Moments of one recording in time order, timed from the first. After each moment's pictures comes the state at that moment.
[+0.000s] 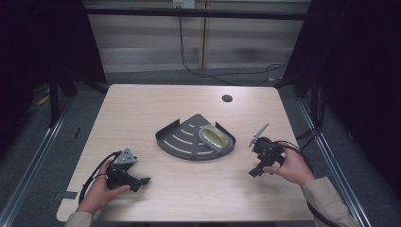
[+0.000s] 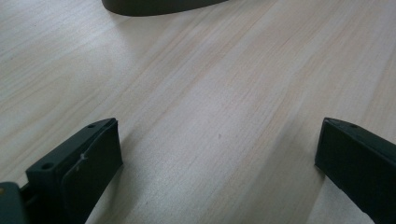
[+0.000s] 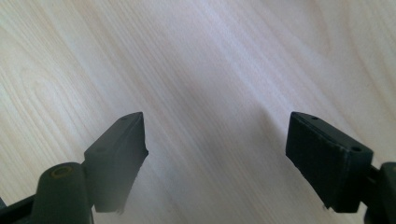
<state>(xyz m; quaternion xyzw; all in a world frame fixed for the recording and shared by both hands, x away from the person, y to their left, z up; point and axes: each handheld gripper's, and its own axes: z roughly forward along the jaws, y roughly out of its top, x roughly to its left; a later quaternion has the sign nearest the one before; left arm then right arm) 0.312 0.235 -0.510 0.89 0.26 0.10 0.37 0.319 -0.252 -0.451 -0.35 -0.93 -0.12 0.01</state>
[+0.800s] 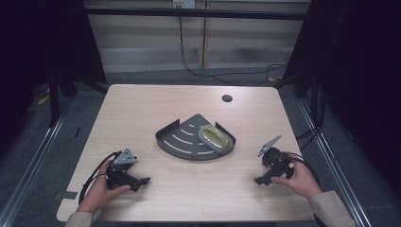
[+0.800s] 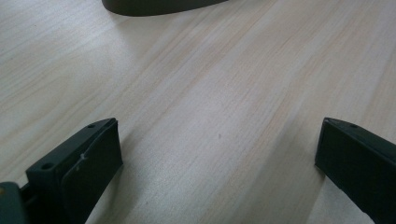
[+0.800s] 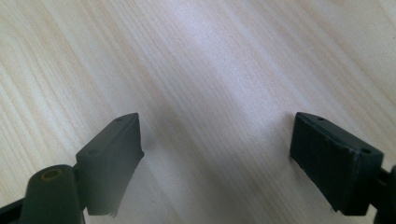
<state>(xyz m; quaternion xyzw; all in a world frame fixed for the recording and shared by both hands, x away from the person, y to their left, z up) 0.312 0.235 -0.510 0.89 0.26 0.10 0.37 0.294 -0.281 -0.479 -0.34 -0.92 -0.18 -0.02</state>
